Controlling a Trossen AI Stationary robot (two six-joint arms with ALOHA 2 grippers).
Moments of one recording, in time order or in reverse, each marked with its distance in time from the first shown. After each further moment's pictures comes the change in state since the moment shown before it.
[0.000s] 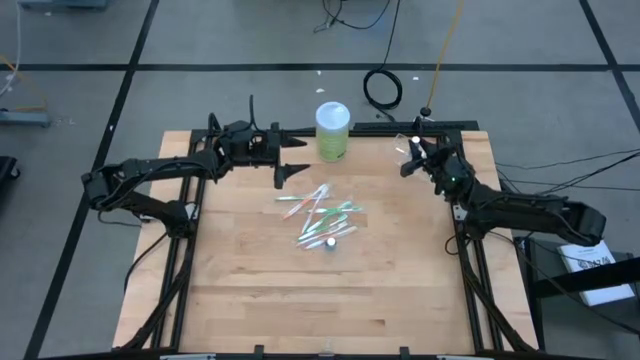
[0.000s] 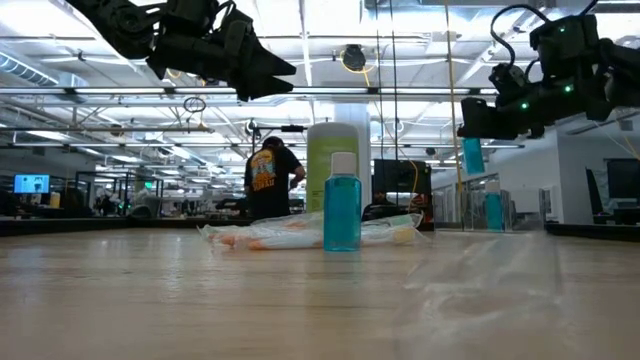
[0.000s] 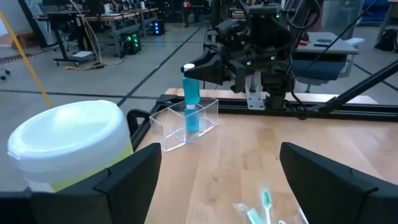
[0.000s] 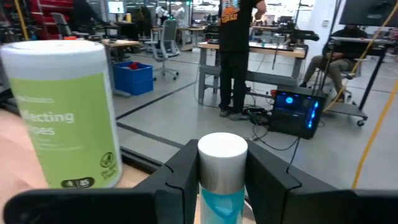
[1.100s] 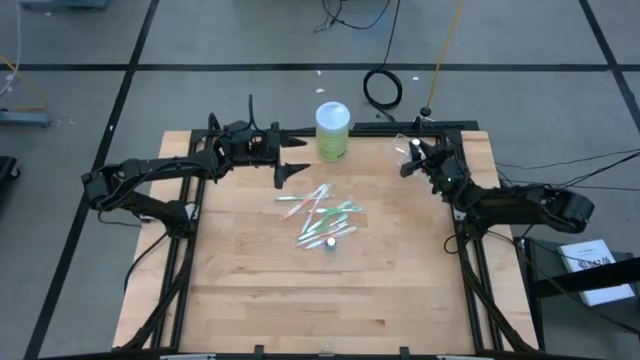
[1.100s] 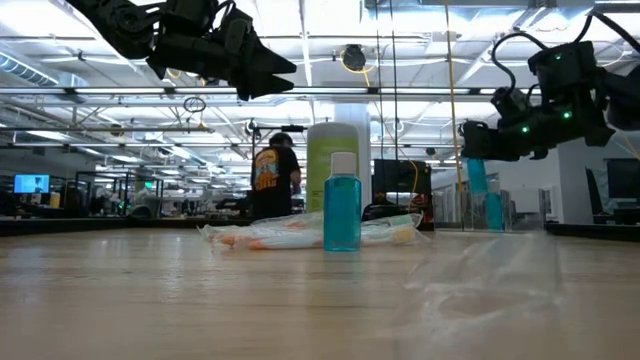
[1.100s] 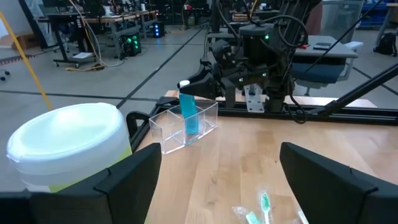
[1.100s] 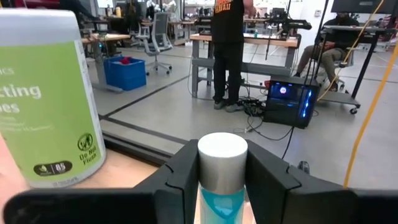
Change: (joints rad) left arm -0.002 0.000 0.000 0.012 -0.001 -0.010; right arm -0.089 0.241 -0.089 0.306 -0.056 0.023
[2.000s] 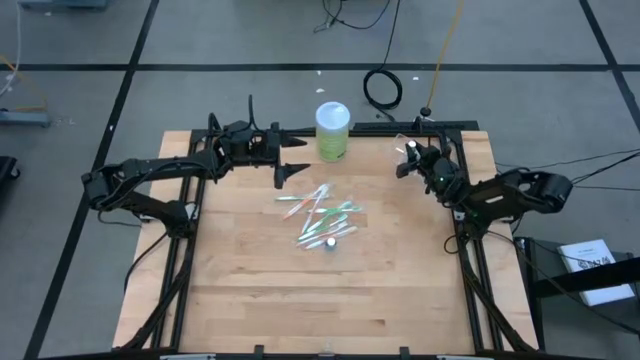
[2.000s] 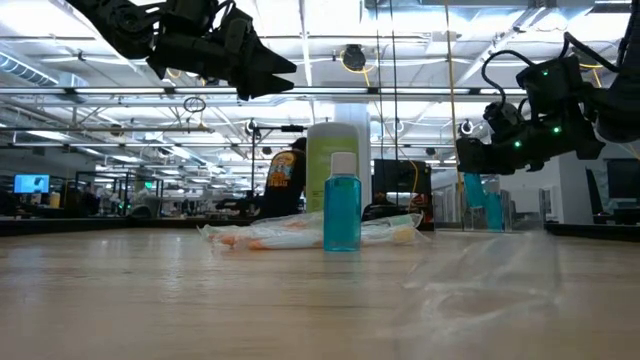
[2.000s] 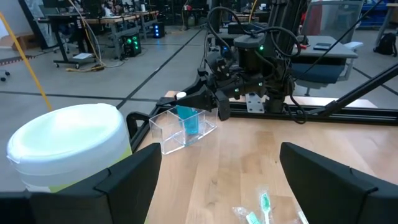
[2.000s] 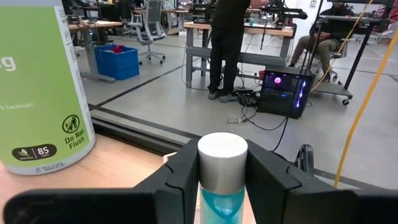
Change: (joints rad) left arm 0.000 0.000 0.000 0.001 0.000 0.000; right arm 0.000 0.250 0.001 0.201 0.029 0.010
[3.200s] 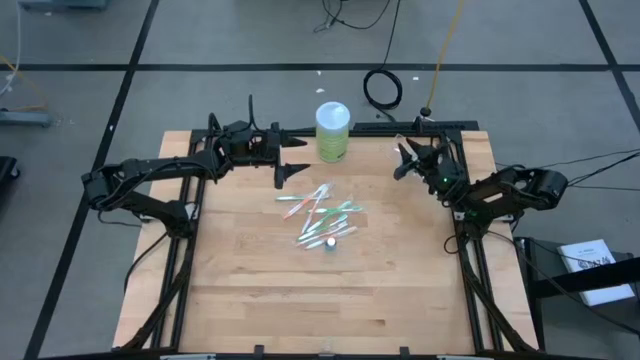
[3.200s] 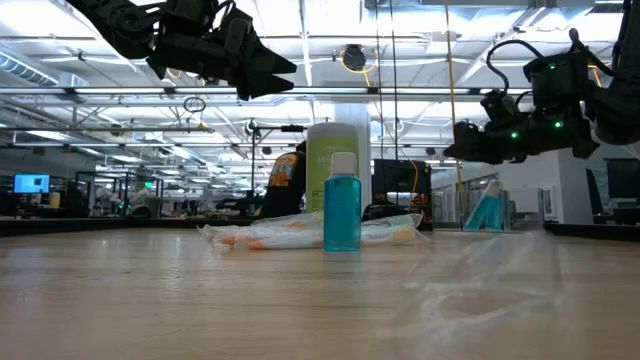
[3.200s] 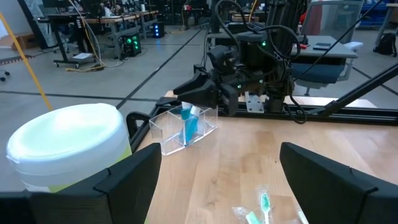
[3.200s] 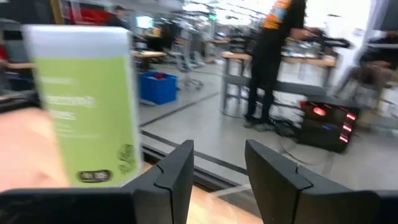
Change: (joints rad) left arm -0.002 0.000 0.000 0.000 0.001 0.000; right arm 0.002 0.041 0.000 0.180 -0.185 -0.051
